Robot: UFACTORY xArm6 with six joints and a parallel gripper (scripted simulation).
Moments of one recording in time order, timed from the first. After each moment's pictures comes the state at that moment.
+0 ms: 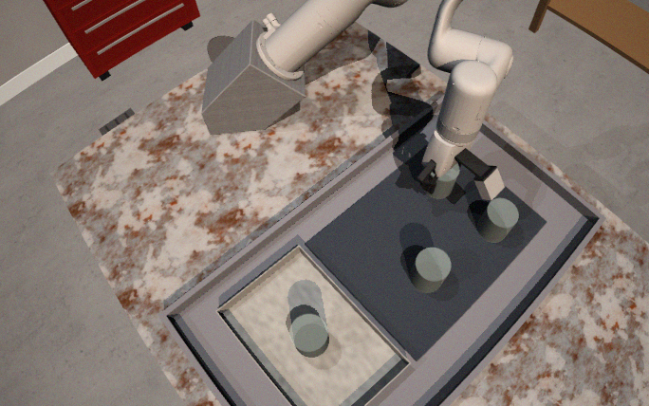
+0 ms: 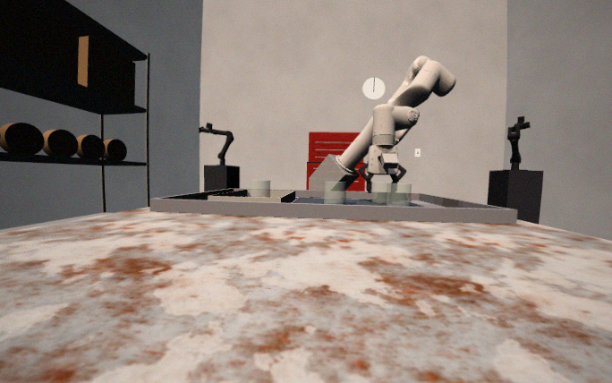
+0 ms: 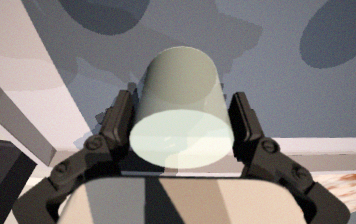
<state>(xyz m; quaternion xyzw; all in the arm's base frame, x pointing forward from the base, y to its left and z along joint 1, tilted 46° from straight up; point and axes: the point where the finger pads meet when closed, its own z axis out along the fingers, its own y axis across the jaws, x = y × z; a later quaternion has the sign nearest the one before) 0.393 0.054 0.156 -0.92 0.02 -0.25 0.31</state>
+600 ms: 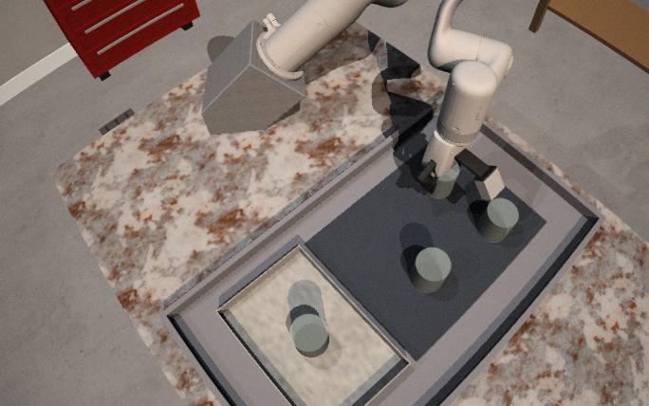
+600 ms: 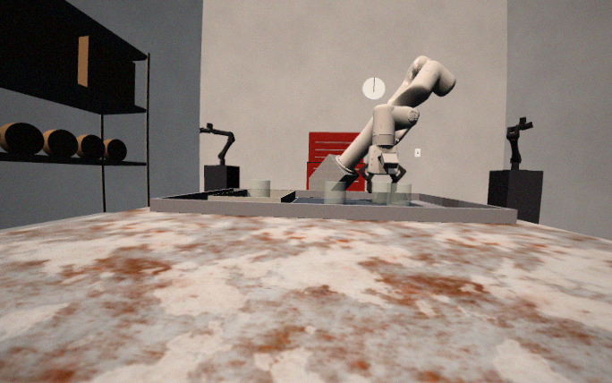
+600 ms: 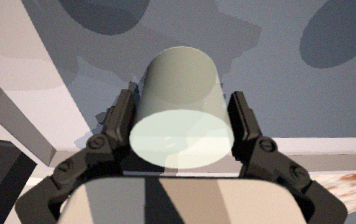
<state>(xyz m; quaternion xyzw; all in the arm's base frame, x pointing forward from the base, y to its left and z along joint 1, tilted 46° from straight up) 0.393 0.054 0.156 -0.92 0.02 -0.25 0.31</state>
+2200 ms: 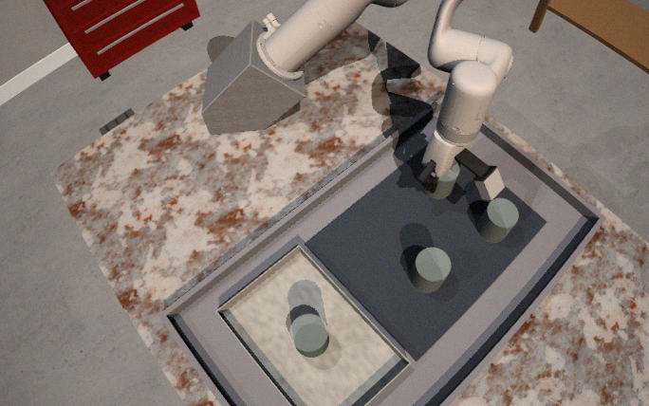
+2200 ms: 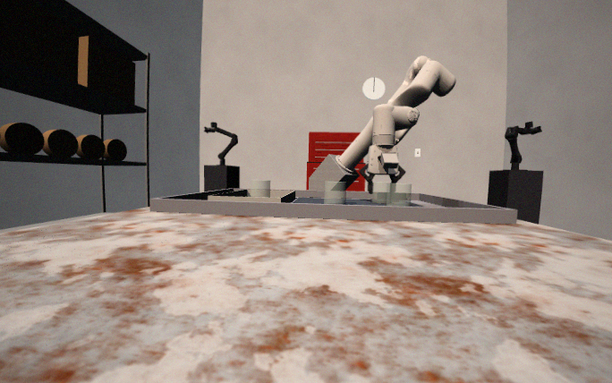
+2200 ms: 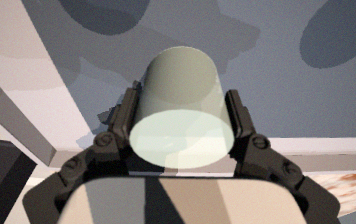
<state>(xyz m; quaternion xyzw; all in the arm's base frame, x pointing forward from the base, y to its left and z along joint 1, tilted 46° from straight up) 0.393 0.054 0.156 -0.92 0.02 -0.25 0.31</state>
